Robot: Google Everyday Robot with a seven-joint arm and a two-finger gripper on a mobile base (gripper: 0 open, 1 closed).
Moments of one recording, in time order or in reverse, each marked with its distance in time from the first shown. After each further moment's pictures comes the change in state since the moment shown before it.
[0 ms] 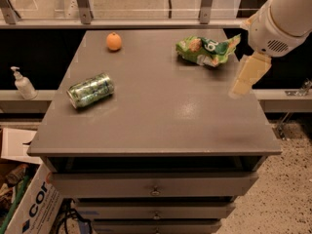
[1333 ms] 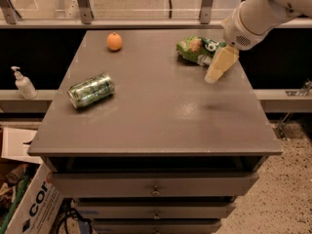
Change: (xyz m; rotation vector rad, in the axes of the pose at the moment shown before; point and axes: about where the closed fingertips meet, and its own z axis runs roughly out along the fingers) arm -0.020 -0.063 0.082 0.016 -0.082 0.067
